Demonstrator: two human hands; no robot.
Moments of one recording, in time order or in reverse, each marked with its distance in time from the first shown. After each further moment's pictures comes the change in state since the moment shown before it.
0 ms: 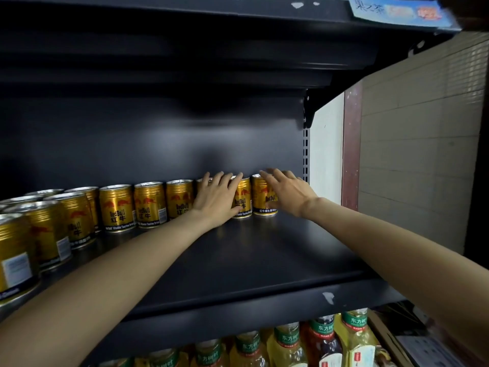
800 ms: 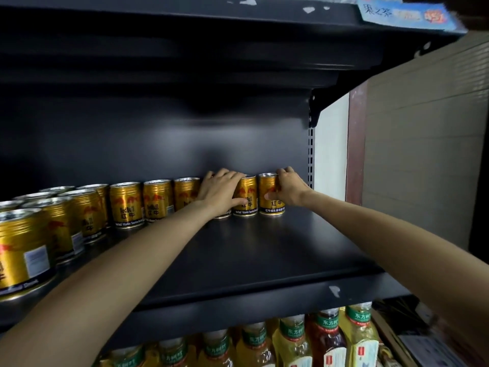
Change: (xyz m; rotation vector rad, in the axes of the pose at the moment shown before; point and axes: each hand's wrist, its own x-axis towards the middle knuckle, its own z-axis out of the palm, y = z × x) left_hand 0.013 -0.017 0.004 -0.150 0.017 0.026; right_hand 0.013 -0.014 -0.006 0.497 -0.057 0.268
